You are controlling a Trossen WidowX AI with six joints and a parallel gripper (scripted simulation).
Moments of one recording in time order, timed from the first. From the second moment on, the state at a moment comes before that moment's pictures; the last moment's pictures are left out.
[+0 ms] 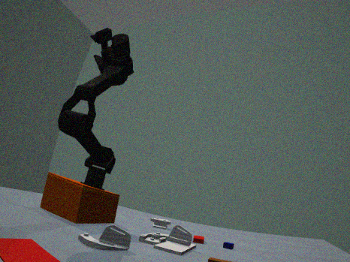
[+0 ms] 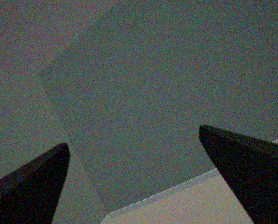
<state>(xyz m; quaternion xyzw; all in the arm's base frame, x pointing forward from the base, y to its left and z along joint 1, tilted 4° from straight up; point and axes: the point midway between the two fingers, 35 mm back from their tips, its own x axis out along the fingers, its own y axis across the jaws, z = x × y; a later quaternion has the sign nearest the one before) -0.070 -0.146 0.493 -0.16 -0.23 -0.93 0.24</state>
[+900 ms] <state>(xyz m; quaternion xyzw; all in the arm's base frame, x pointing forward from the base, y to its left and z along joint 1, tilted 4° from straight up) -0.123 -0.031 0.509 -0.23 -0.23 -0.95 0.03</state>
